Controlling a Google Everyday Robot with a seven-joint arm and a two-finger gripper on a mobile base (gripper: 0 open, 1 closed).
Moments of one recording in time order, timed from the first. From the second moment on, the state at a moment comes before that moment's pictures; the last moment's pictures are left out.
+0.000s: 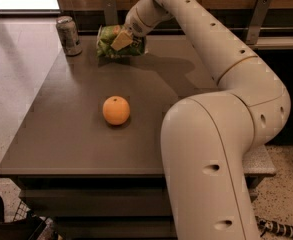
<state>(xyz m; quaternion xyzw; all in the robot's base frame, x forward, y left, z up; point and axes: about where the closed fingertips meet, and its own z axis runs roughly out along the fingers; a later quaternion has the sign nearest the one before) 0.831 0.069 0.872 -0.56 0.72 0.13 0.38</state>
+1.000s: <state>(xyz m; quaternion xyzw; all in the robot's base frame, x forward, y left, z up) 0.830 0.096 0.862 -0.58 0.71 0.14 0.37</state>
